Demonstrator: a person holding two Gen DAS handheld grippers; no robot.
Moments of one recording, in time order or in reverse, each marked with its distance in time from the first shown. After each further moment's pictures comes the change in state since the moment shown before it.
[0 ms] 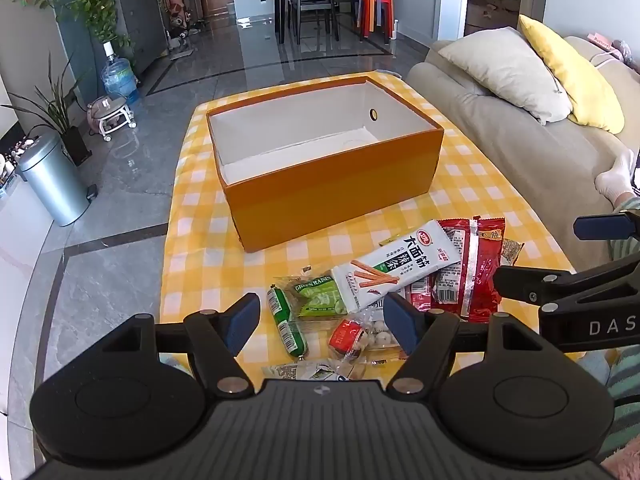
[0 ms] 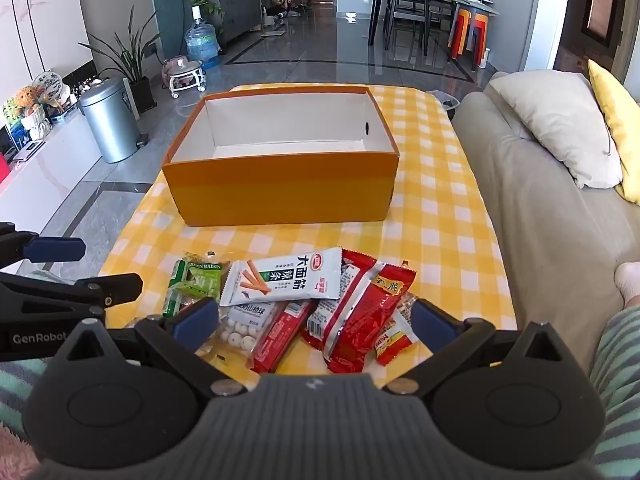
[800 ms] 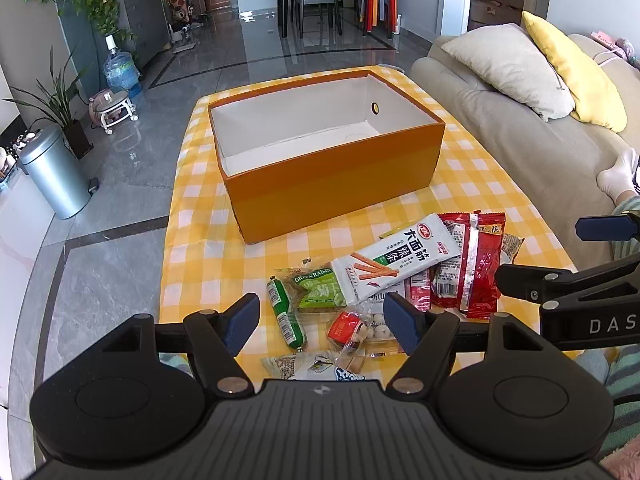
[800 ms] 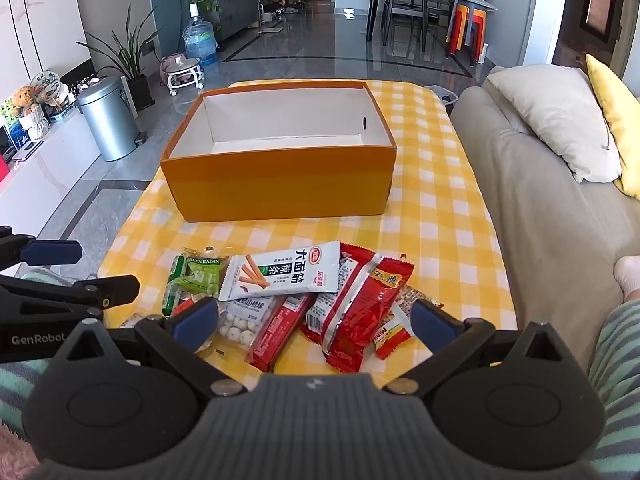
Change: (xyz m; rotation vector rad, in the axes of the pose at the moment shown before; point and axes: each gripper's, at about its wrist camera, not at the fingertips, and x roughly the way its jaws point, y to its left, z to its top) left arm 0.002 0.001 -0.006 -0.008 0.011 0.002; right arm 0.001 0.000 -0.003 0.003 0.007 -0.001
